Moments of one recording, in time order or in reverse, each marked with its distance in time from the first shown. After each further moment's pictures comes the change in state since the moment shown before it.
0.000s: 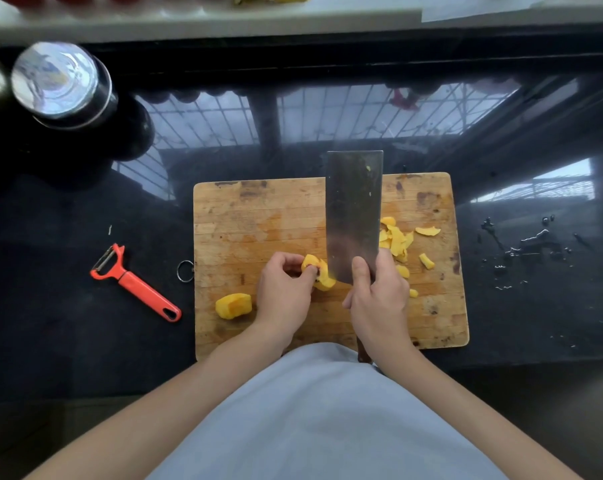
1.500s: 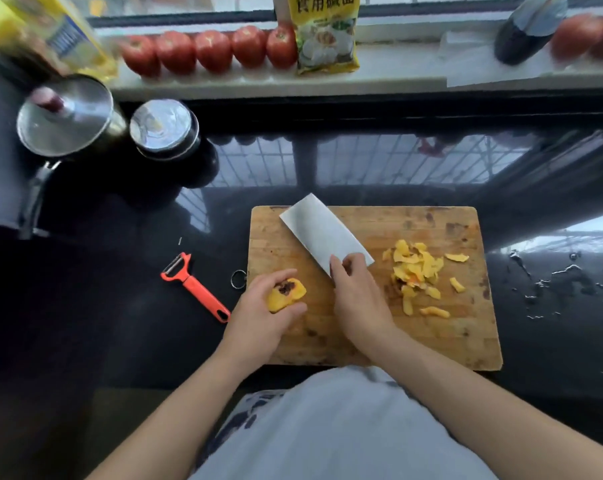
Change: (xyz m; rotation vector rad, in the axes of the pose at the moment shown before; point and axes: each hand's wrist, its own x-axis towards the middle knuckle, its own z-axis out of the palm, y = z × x) left_hand -0.045 0.001 -0.122 0.161 -0.126 0.307; right_hand 0.011 -0.020 0.055 -0.649 -0.291 -0.315
